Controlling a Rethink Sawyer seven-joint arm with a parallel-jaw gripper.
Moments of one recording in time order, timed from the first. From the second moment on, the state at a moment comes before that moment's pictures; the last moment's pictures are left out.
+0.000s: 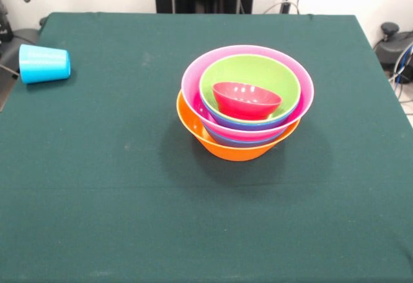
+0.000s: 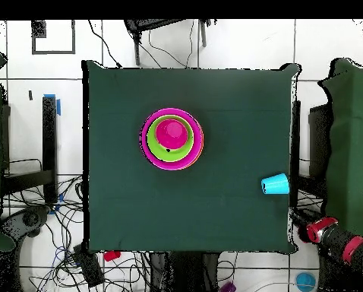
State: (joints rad) arm -1.95 -0.24 1.07 1.80 -0.72 0.94 0.94
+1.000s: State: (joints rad) arm -2.05 -0.22 1.06 1.96 -0.85 0.86 0.92
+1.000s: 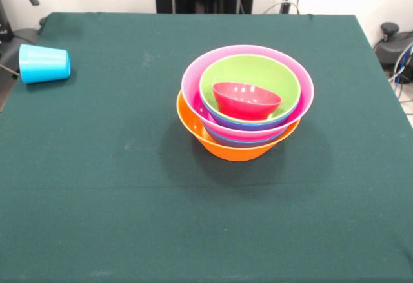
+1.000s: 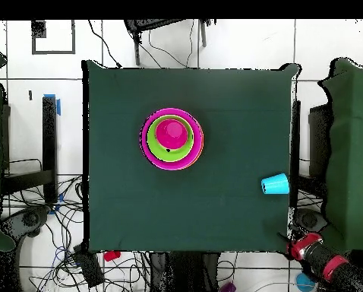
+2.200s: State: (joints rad) arm -1.98 -0.21 1.11 1.96 -0.74 0.86 0.92
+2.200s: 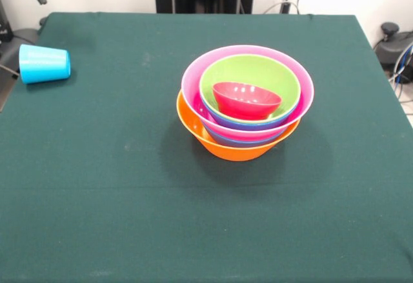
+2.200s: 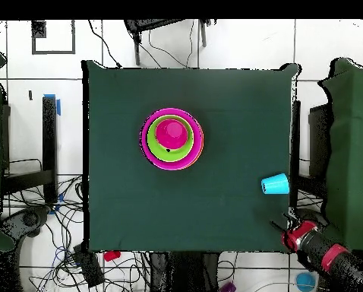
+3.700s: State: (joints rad) arm -1.82 -0.14 1.13 1.71 -0.71 0.91 0.92
